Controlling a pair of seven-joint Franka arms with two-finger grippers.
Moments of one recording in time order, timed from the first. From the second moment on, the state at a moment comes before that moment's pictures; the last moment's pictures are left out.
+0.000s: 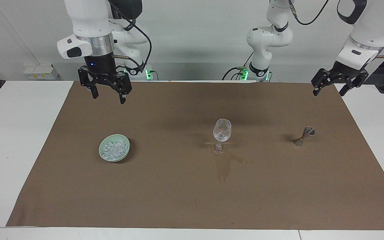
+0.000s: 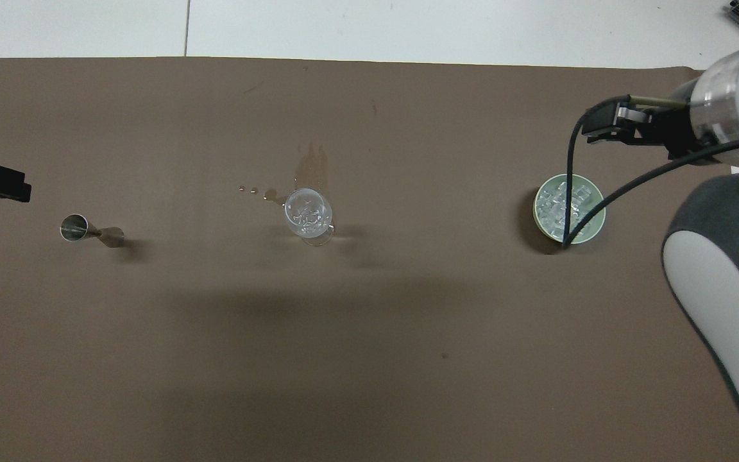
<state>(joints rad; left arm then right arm) -0.04 0.02 0.01 -1.51 0.02 1.57 0.07 0.09 0.11 0.09 -1.37 -0.13 1.64 0.39</state>
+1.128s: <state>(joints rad) -0.04 0.02 0.01 -1.51 0.01 1.58 0.00 0.08 -0.07 -0.12 -1.56 0.01 1.49 0.18</state>
